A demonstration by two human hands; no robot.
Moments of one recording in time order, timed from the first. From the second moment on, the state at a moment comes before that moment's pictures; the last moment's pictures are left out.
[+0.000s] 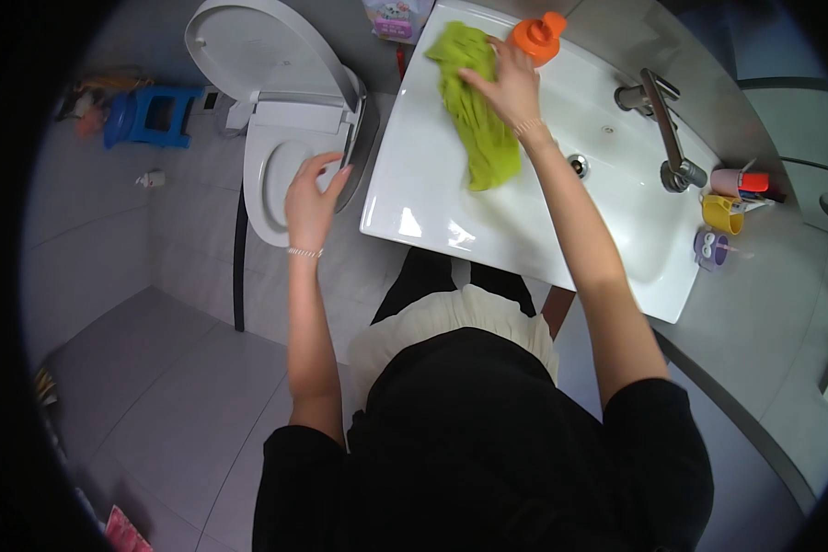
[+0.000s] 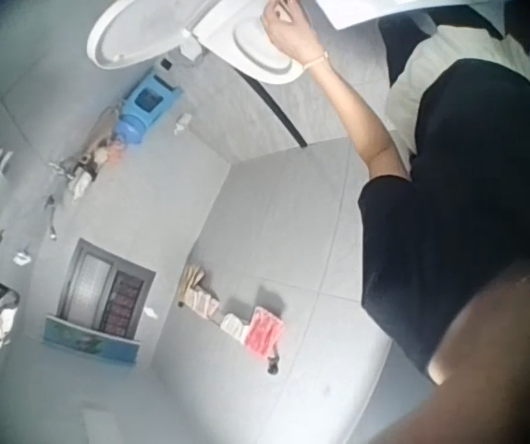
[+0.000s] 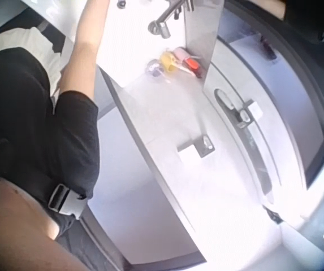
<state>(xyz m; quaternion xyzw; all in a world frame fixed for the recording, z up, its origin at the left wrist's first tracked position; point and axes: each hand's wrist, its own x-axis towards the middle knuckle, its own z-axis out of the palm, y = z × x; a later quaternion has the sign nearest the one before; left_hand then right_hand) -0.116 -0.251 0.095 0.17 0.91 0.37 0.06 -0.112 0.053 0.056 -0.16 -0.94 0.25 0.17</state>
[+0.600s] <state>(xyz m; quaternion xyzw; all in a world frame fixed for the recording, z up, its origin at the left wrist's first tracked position) -0.076 -0.311 0.063 0.09 0.91 0.36 0.19 0.015 -0.092 0.012 0.16 -0.94 0.29 0.06</state>
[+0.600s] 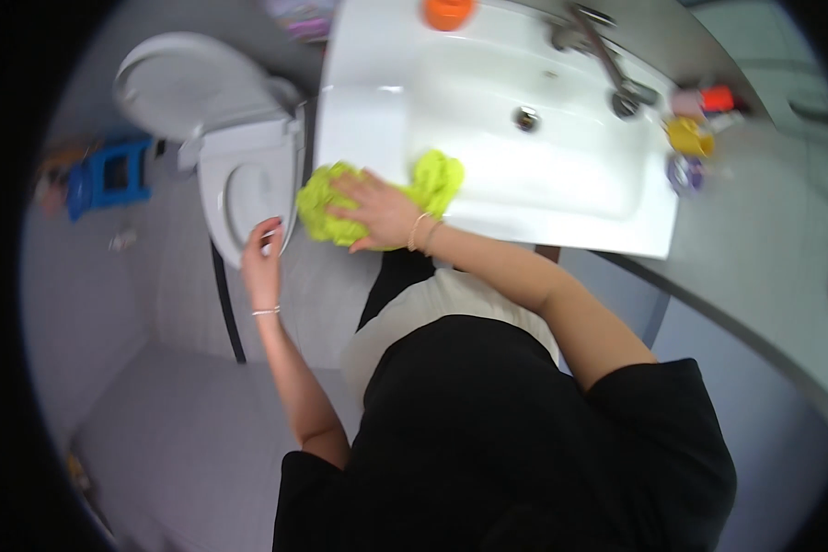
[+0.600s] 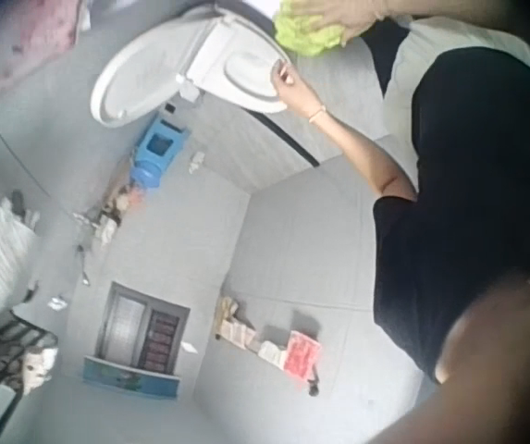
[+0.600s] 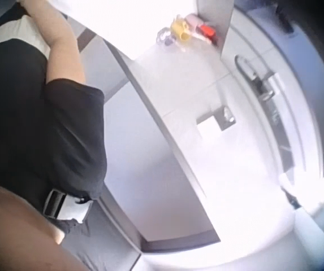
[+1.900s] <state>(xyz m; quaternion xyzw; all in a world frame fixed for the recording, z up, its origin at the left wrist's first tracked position) 0.110 -0.043 0.081 0.24 0.87 0.34 0.26 0.340 0.254 -0.005 -0.36 -0.92 0.09 0.11</state>
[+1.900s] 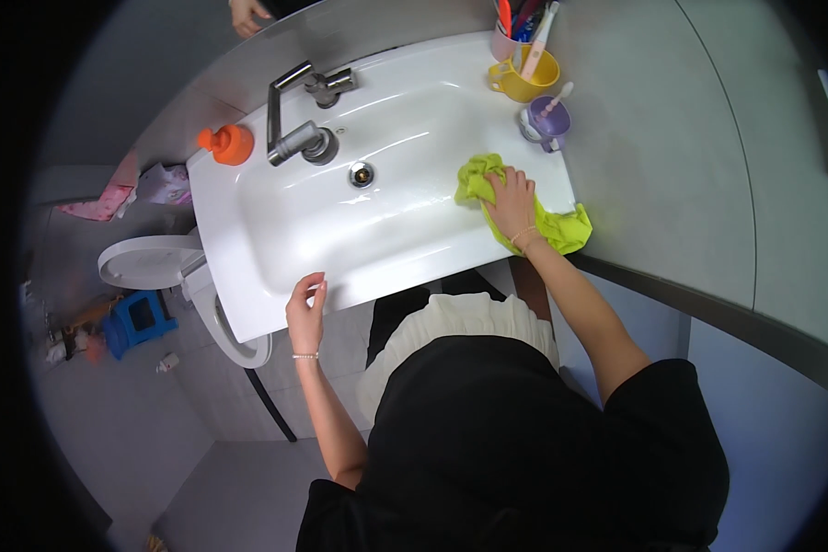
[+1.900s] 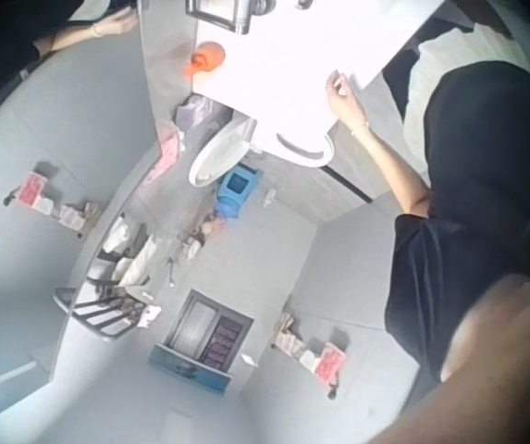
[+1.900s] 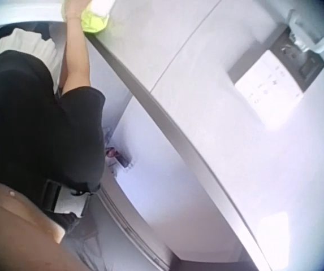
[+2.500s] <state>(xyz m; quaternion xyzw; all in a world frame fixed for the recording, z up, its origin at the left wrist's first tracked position) 0.074 0.096 0.058 0.37 0.69 0.54 0.32 0.180 0.196 0.092 -0.33 -0.25 0.84 0.36</state>
